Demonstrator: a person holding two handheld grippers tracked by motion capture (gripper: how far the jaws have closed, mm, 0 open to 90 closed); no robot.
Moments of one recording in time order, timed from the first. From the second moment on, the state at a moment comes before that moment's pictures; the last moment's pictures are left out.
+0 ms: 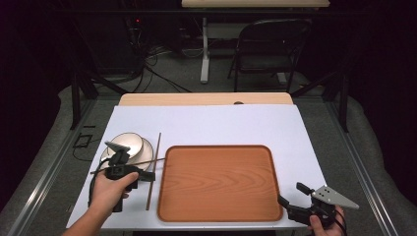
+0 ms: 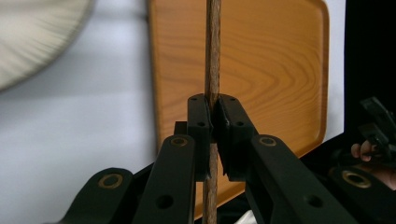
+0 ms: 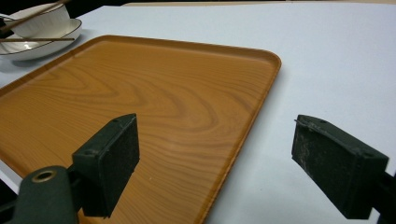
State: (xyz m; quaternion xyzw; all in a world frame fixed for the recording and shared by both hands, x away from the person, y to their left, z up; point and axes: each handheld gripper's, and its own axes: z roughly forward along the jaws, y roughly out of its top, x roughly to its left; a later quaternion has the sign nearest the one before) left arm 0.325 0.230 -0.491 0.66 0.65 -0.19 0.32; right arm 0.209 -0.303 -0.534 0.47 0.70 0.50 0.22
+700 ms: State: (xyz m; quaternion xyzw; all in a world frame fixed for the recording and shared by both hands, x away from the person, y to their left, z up) left arm 0.331 0.181 -0.535 0.67 0.67 -0.20 0.25; right arm 0.208 -0.303 -0.534 0.46 0.70 0.50 0.22
